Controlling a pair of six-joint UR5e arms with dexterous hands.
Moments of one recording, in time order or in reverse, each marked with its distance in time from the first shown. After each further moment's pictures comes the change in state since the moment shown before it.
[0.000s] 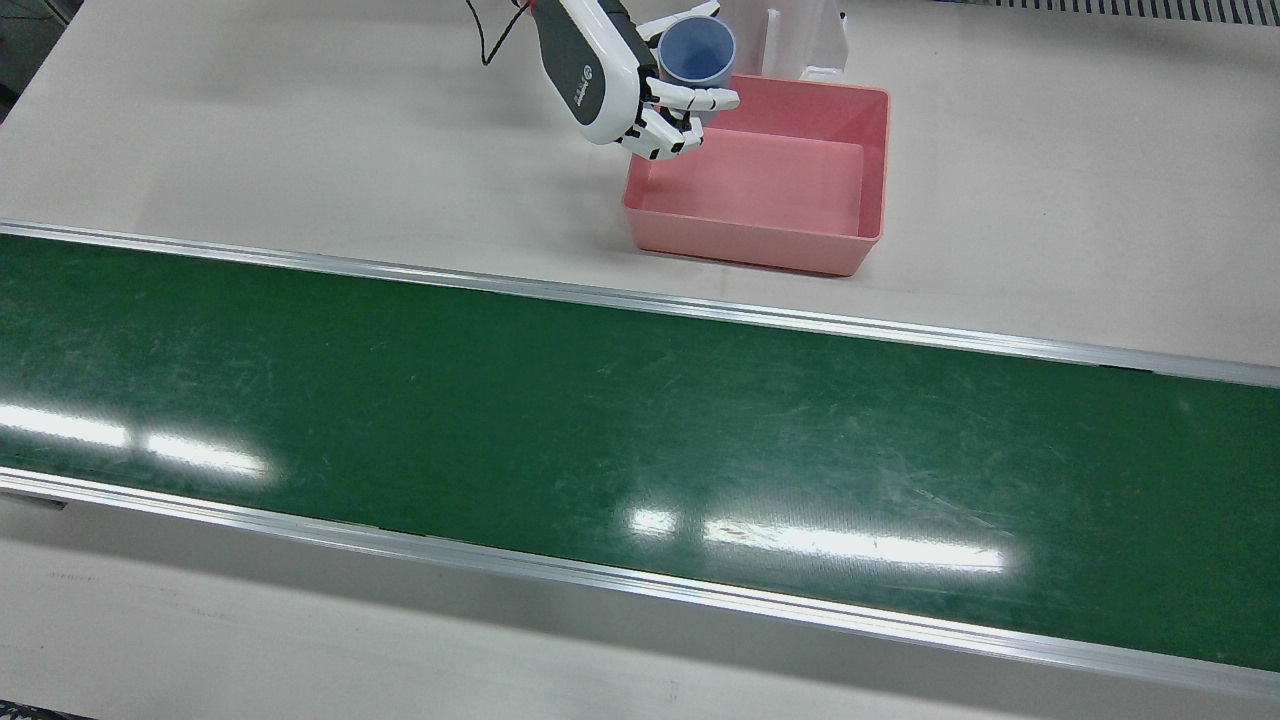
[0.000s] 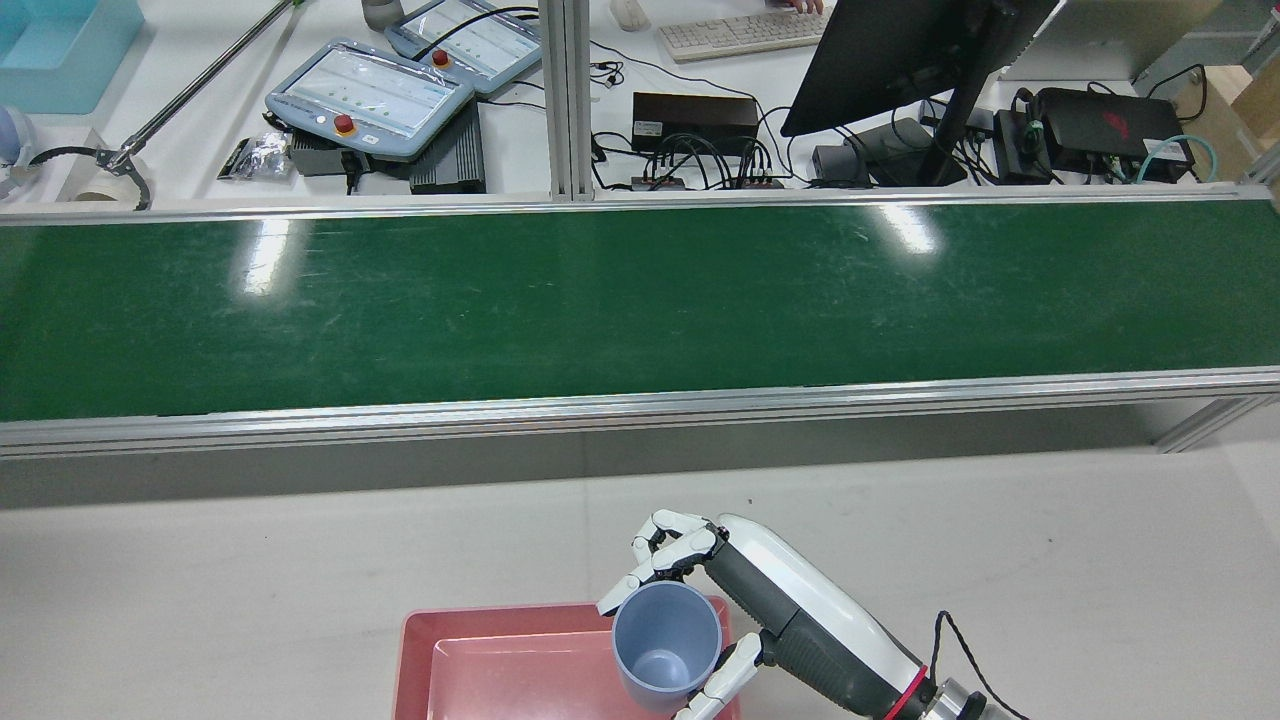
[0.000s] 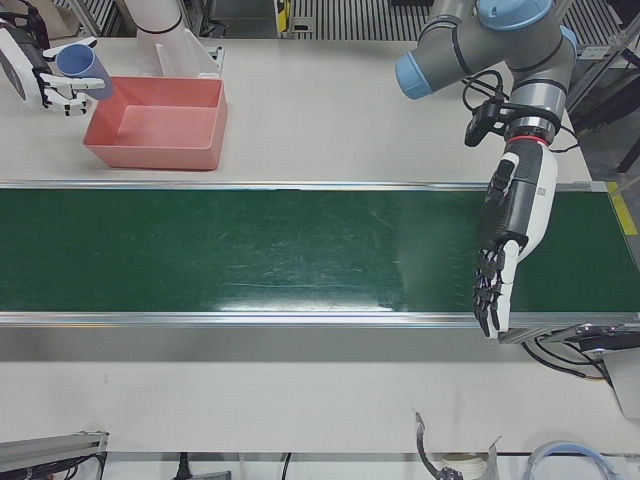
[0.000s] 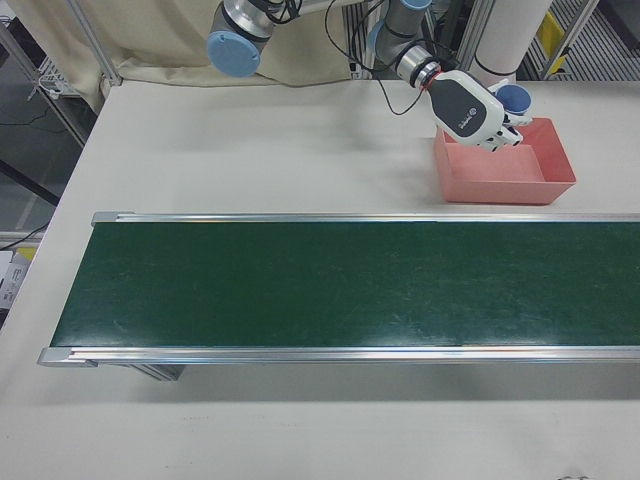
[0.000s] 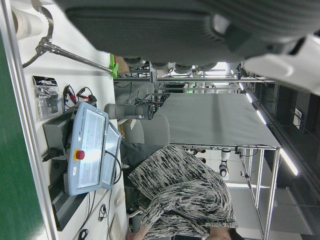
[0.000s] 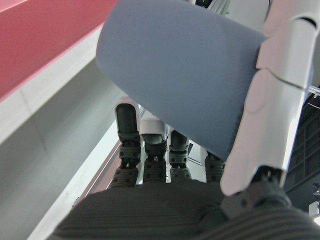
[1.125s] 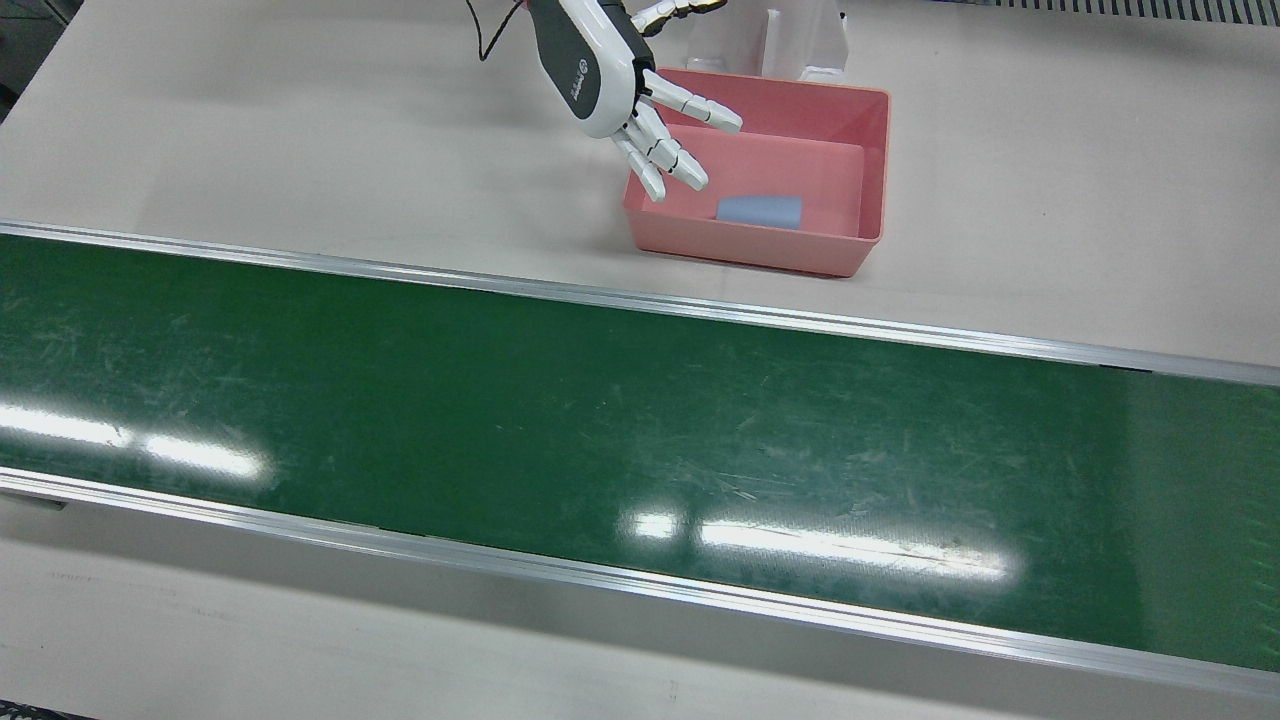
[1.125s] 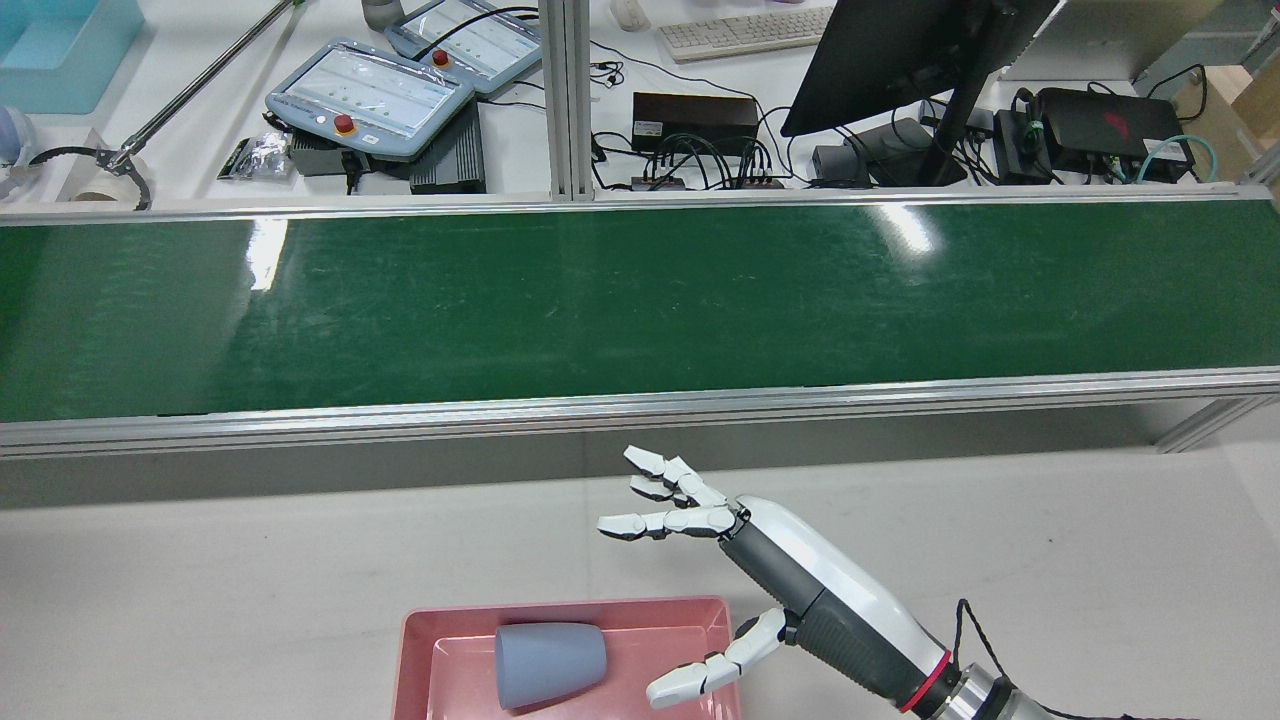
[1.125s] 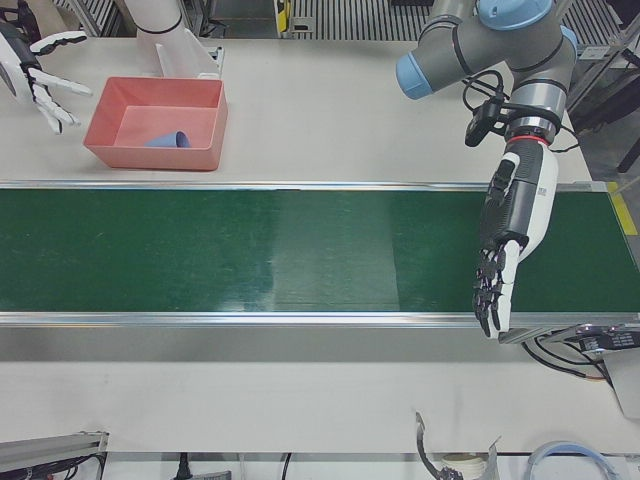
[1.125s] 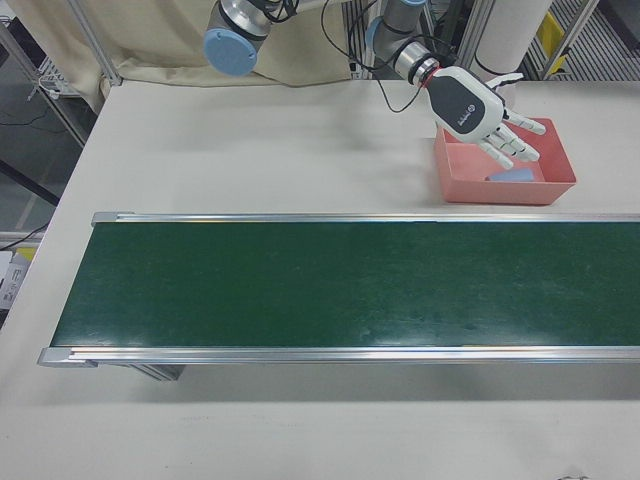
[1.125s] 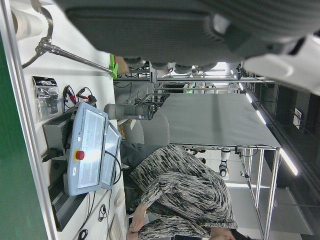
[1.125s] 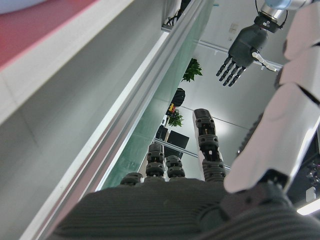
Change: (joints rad) left arm -0.001 0.000 0.000 0.000 0.000 0.001; right arm 0.020 -0.028 0.045 -0.001 -0.005 0.047
